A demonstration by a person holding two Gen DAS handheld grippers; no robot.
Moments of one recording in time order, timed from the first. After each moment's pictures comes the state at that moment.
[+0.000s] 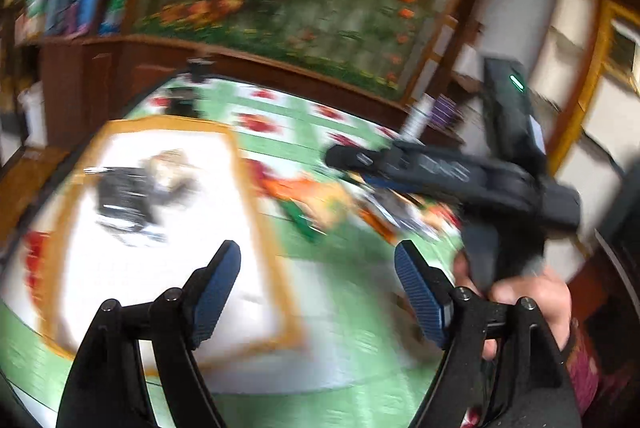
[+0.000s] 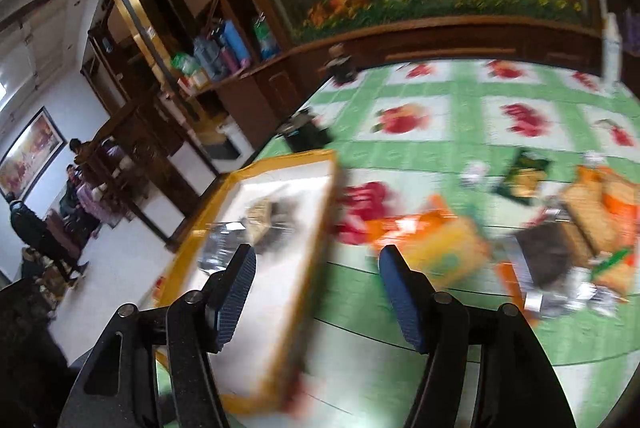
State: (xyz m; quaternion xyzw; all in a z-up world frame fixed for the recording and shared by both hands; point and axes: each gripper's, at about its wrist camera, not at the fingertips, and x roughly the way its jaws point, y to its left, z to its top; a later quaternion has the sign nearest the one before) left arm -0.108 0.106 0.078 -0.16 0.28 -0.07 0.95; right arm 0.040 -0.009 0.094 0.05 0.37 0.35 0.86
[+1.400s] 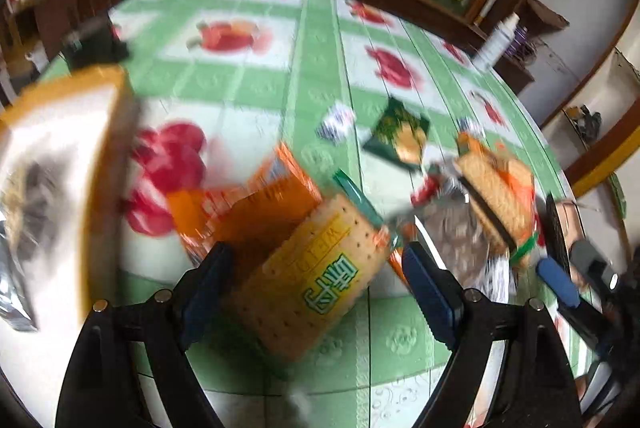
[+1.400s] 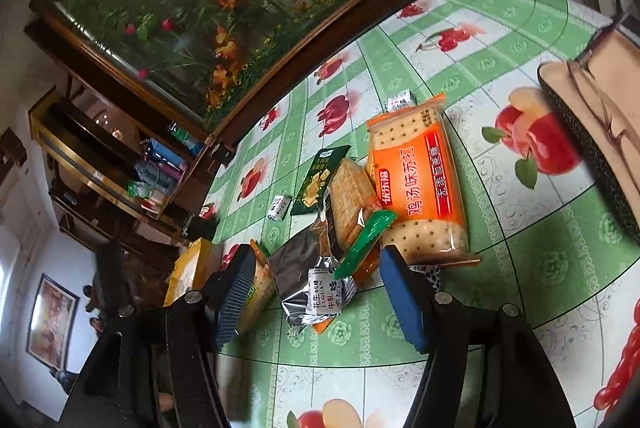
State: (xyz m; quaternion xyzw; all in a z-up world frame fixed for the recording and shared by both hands) left arm 0.108 0.071 0.018 -0.17 0.48 0.00 0.86; right arm 0.108 -0.194 0.041 0.30 0.41 0.24 0.83
